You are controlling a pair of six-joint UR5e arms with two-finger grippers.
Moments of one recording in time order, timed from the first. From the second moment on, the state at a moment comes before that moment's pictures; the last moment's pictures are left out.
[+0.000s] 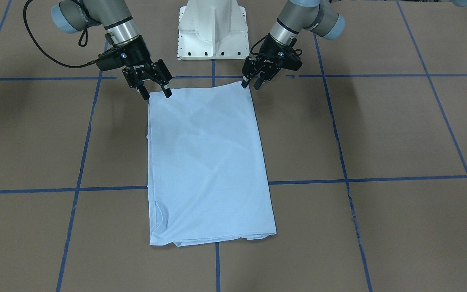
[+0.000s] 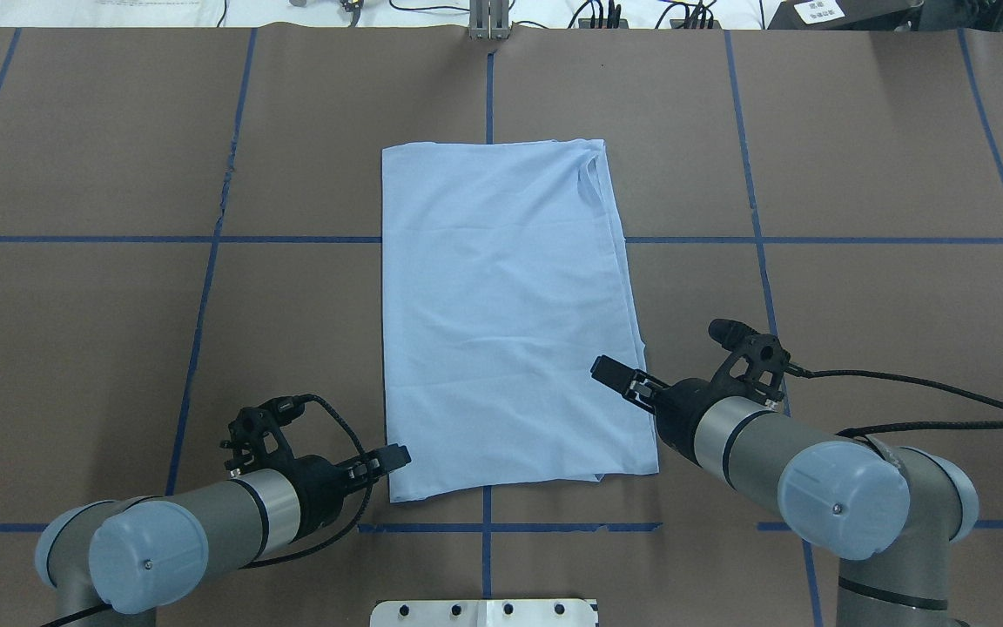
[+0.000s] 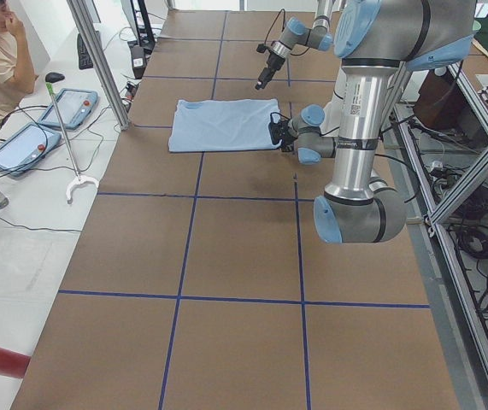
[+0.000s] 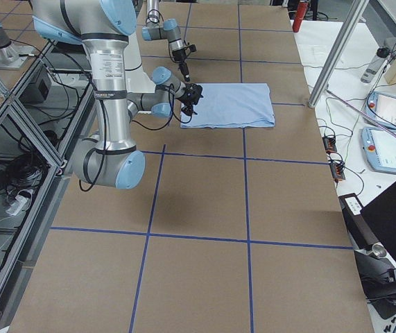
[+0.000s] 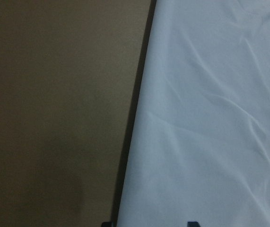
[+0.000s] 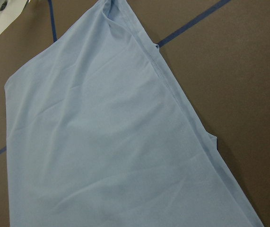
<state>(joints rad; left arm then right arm) -0.14 -1.79 -1.85 -2.38 -1.35 -1.81 0.25 -1.44 2.00 -0.94 1.27 1.80</state>
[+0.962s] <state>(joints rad) -0.12 -1.85 -1.78 -2.38 -1.35 -1.81 0.25 -1.43 2.00 -0.94 1.26 1.80</state>
